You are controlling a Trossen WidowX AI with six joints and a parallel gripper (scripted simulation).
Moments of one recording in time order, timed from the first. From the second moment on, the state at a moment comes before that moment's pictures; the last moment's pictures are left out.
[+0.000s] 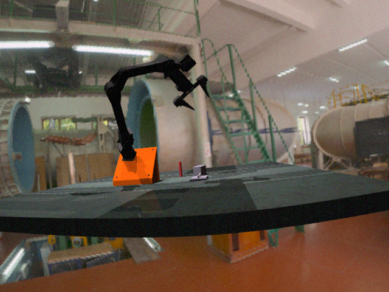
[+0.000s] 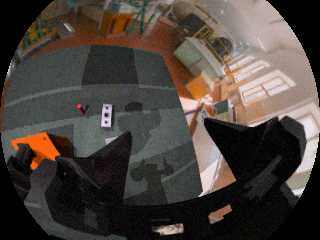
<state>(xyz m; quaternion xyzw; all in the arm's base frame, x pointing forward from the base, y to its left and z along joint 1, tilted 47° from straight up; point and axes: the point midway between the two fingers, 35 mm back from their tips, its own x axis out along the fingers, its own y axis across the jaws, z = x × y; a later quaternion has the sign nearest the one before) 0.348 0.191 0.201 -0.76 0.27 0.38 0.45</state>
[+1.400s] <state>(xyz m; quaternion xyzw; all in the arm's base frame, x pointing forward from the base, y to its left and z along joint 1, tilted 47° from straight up) 0.342 0.082 -0.081 -0.67 0.63 0.20 0.33</state>
